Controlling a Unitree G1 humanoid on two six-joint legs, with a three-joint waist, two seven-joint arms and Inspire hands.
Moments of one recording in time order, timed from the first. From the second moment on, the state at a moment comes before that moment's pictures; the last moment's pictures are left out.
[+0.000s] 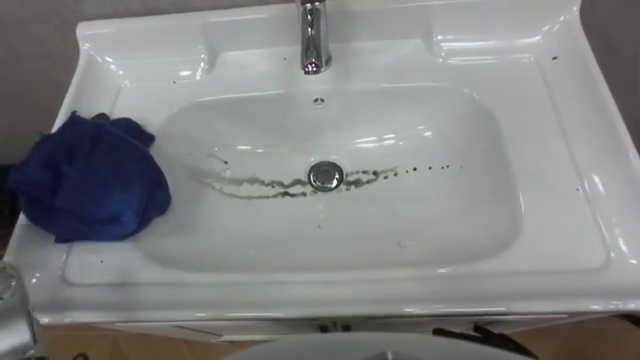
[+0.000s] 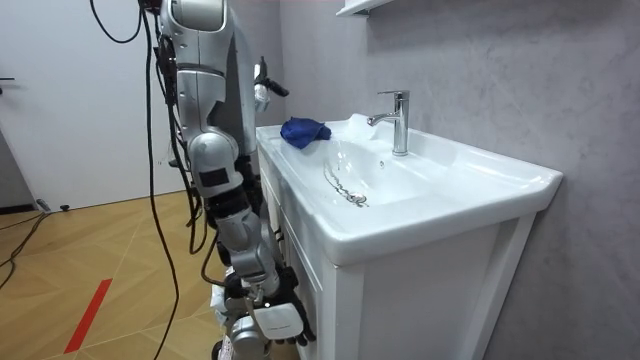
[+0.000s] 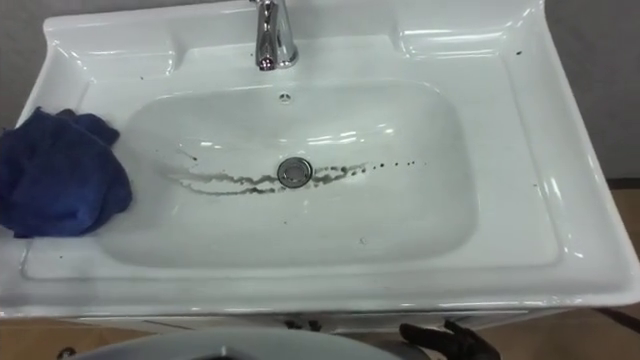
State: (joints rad) left arm 0.19 0.31 0.59 0.09 0.25 -0.05 0.87; right arm 0.16 -0.24 -0.12 1.21 0.27 0.01 0.19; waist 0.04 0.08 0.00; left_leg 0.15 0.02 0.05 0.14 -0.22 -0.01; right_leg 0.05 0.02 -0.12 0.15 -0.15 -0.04
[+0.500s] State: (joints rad) left arm 0.15 0.31 0.33 -0.03 0.57 -0.05 0.78; right arm 0.16 -0.25 -0.12 1.21 0.27 -0.02 0.19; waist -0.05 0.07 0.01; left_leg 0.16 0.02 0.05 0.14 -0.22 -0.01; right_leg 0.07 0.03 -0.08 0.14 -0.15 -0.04
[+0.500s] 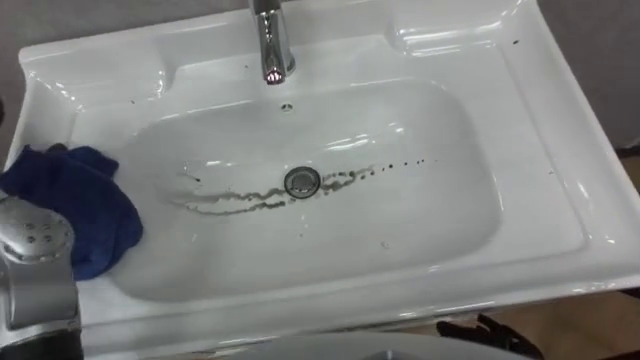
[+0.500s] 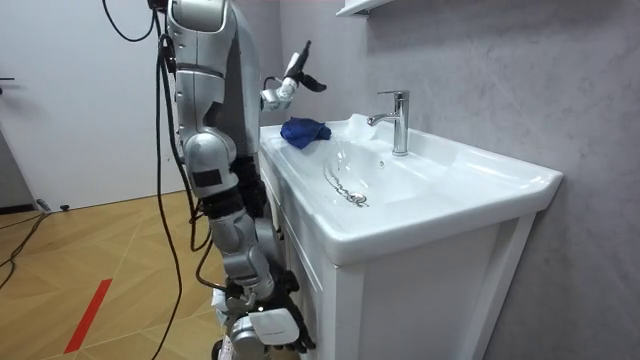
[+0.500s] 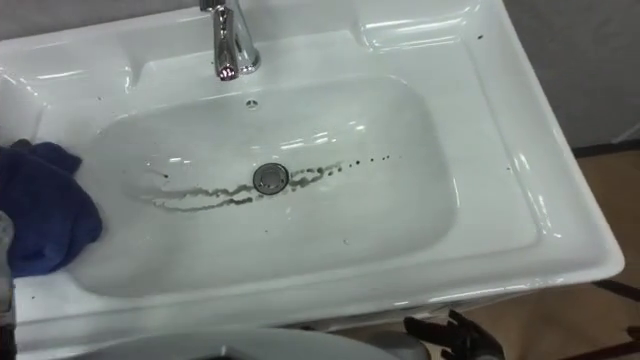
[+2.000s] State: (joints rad) left arm 0.21 0.25 0.14 0.11 0.86 0.11 0.72; right arm 0.13 -0.26 0.06 1.29 -0.05 0.17 0.16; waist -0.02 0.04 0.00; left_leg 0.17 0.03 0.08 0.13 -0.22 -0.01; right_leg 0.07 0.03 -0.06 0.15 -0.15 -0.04
